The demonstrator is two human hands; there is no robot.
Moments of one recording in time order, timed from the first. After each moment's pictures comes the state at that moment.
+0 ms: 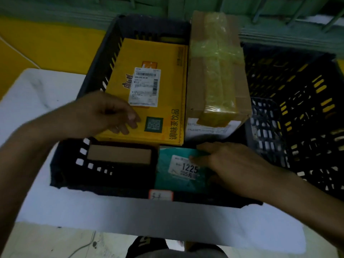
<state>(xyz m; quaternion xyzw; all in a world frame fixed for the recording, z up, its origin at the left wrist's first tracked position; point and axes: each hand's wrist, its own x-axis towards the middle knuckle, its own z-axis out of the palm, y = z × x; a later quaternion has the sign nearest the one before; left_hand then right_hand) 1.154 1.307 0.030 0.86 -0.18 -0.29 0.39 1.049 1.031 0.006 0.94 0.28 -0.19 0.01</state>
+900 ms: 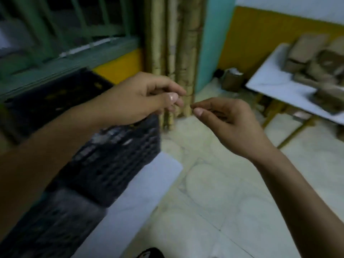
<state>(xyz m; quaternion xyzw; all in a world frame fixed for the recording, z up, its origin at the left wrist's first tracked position) 0.920 0.958 0.124 0.55 -0.68 -0.34 0.35 0.716 0.908 0.087 0.80 -0.34 0.34 -0.35</state>
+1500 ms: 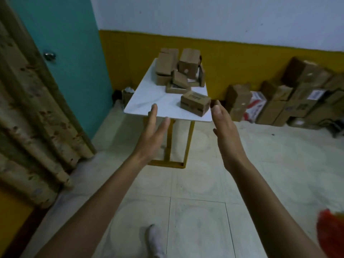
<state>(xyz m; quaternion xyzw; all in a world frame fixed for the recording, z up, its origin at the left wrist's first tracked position) 0.482 0.634 0.010 0.41 -0.63 -0.48 0.44 0.312 0.705 0.057 0.51 -0.56 0.56 -0.33</state>
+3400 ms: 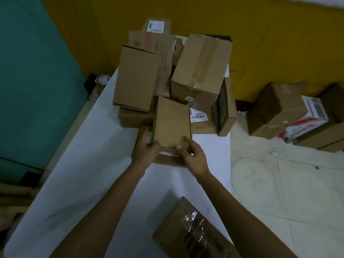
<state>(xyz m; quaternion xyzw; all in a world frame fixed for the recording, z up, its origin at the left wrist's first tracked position) 0.223 -0.132 -0.171 0.63 -0.44 -0.53 0.36 0.063 -0.101 -0.198 0.45 -0.68 0.35 -0.45</state>
